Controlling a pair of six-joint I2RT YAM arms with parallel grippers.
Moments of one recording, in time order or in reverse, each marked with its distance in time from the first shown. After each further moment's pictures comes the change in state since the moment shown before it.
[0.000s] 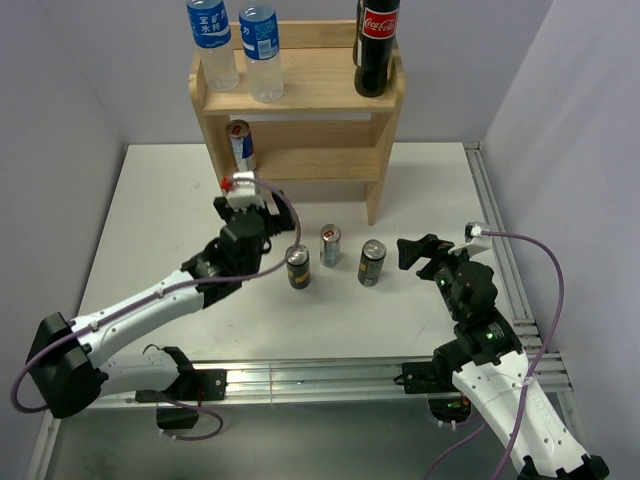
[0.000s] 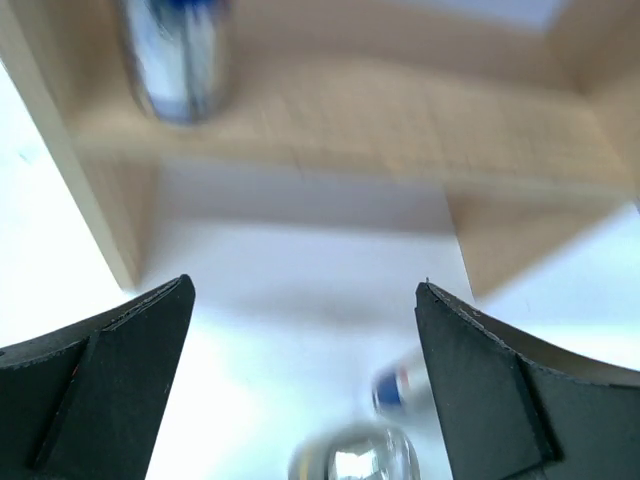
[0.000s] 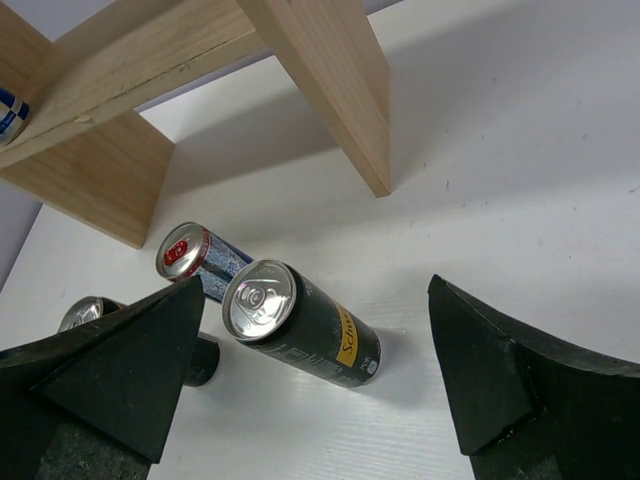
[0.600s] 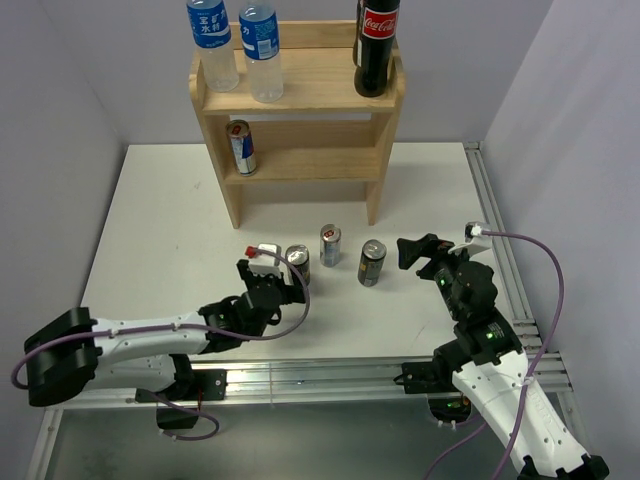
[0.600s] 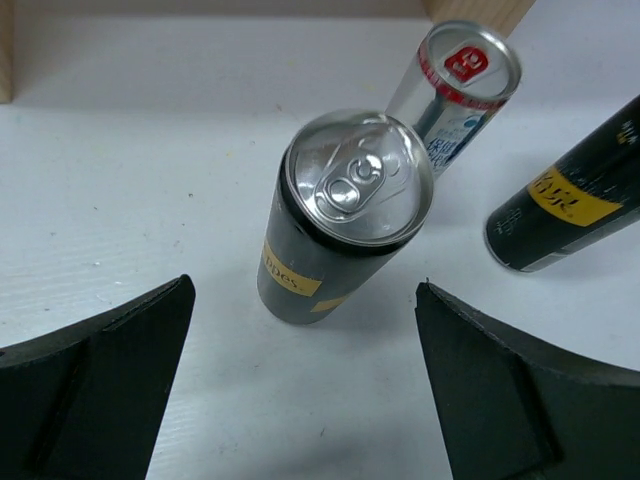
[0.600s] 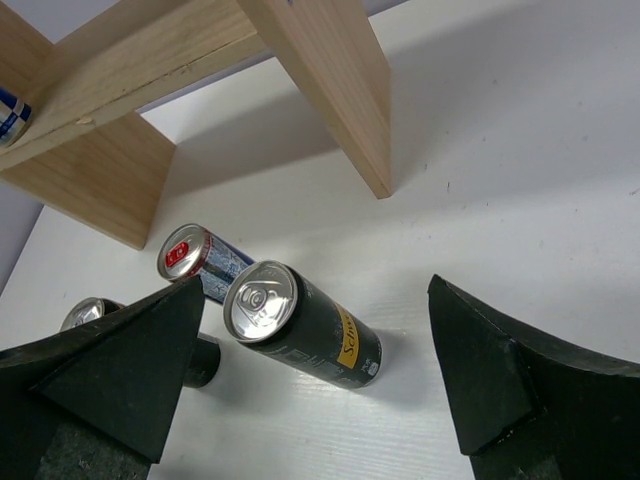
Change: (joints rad) left arm -0.347 -0.073 -0.415 0.116 -0.058 -0.180; right arm 0.000 0.001 0.000 0.005 0.000 0.000
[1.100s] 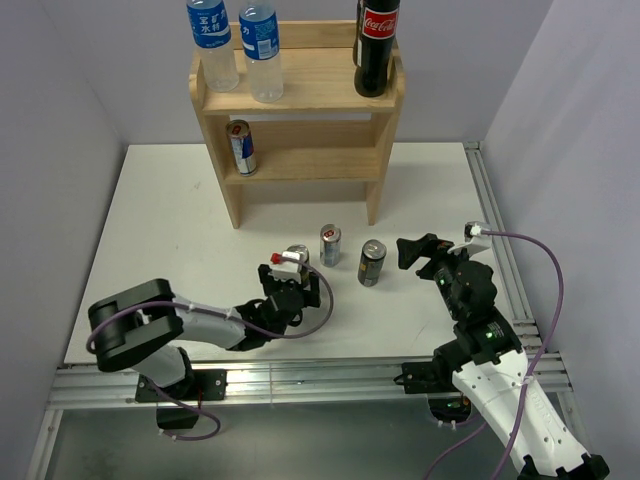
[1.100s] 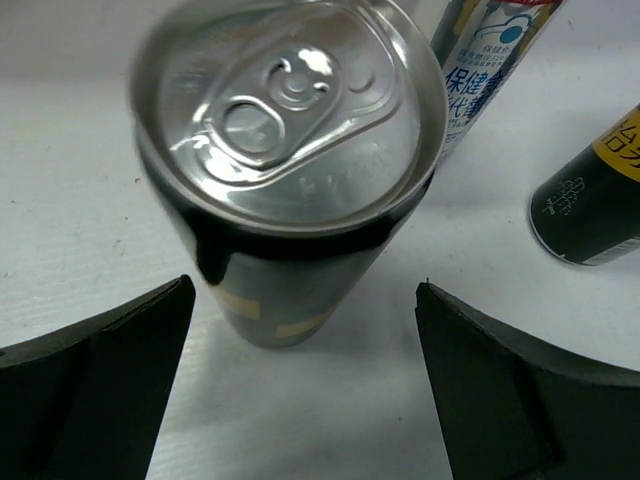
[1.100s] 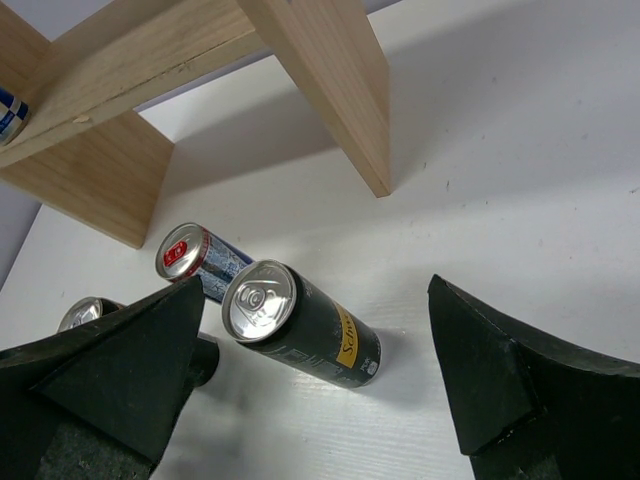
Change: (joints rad) left arm -0.001 0.402 -0.018 0.385 -0.003 0.051; right arm 0.001 0.006 0.000 0.001 0.001 0.000
